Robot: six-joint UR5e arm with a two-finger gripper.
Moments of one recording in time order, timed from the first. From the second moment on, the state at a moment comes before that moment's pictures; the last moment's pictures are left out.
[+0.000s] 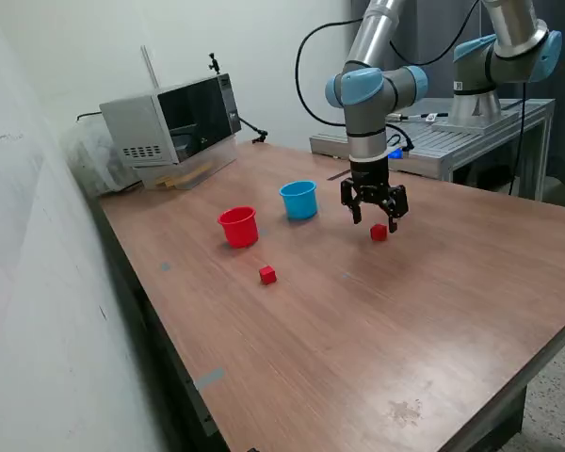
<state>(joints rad) 0.05 -0.92 1.75 -2.41 -1.58 3.00</state>
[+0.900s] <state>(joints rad) 0.07 -1.20 1.75 -2.23 -1.60 2.99</state>
